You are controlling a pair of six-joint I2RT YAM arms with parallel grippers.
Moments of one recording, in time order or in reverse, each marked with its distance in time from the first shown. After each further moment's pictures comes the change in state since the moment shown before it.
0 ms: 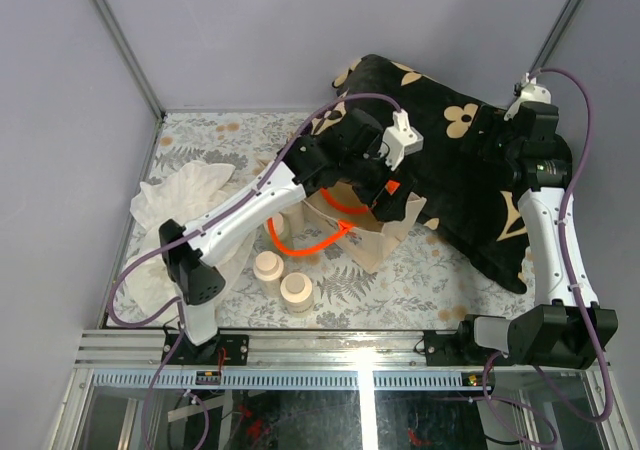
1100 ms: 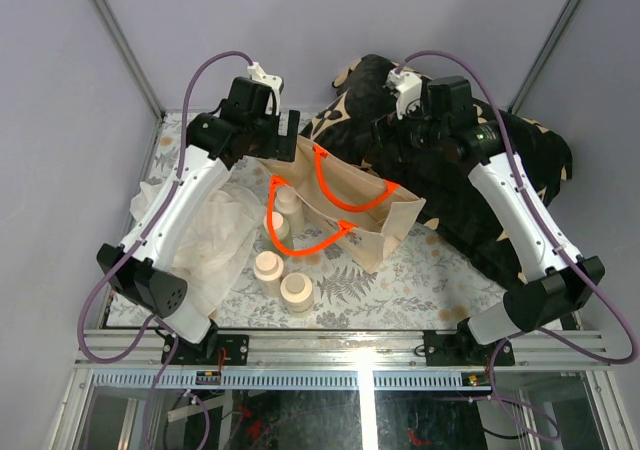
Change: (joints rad) left arm 0.445 -0.243 -0.163 -0.093 -0.533 -0.150; right arm 0.443 0.229 0.360 -0.249 -0.384 -0.296
